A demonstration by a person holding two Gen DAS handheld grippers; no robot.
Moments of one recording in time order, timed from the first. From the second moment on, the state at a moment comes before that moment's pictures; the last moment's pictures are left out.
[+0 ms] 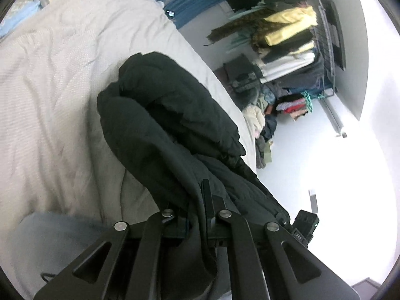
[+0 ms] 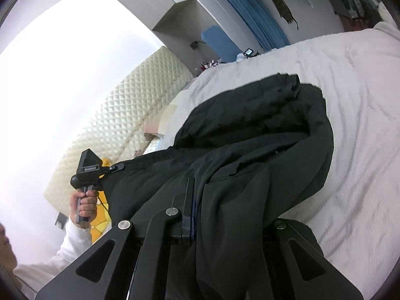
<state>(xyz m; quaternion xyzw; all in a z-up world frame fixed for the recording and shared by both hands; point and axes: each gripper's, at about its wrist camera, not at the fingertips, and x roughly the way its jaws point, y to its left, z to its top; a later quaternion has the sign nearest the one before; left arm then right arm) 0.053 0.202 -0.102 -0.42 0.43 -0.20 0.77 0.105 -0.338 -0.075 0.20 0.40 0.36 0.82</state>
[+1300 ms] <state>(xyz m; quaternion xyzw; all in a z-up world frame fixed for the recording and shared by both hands) 0.228 0.215 -0.049 -0.30 0.57 -0.04 0.76 0.324 -0.349 -0.104 0.37 0.46 0.21 0.78</state>
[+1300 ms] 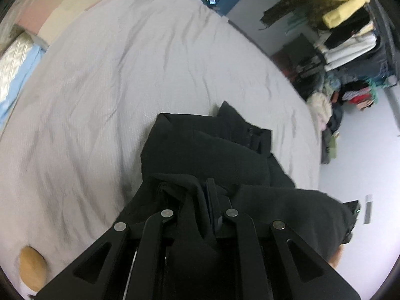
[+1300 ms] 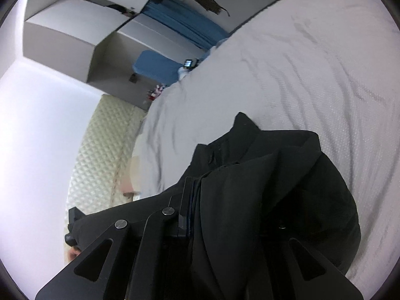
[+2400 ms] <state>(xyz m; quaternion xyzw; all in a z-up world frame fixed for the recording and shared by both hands) 0.283 0.229 -0.106 -0.35 0.59 -0.06 0.73 0.372 -0.370 -0.178 0.39 0.50 0.22 0.74</state>
